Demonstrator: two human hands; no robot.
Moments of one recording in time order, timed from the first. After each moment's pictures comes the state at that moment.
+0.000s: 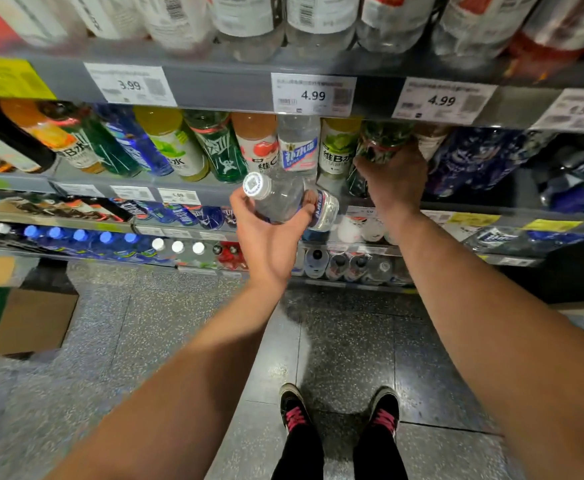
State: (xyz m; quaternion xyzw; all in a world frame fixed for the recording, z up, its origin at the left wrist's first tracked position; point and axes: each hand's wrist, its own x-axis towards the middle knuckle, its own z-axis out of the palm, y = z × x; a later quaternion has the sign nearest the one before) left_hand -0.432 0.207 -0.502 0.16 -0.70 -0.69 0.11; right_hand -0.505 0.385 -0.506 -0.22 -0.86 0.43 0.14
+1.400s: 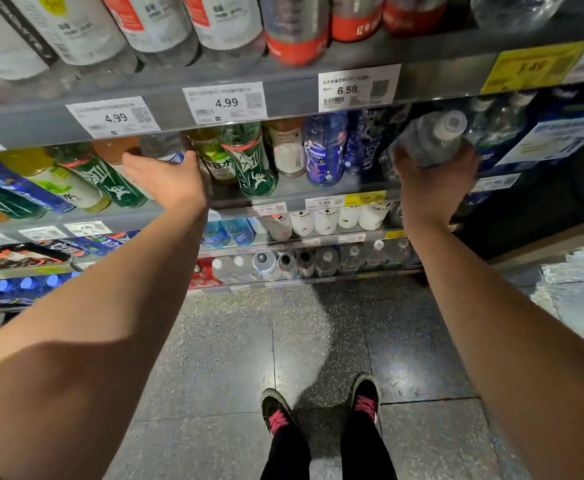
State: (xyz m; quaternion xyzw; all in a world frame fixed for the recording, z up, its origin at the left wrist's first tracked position) left_hand -0.532 0.287 -0.497 0.28 -0.84 -0.43 0.20; right_hand -0.404 0.590 -0.499 -0.35 -0.78 0.39 0.34
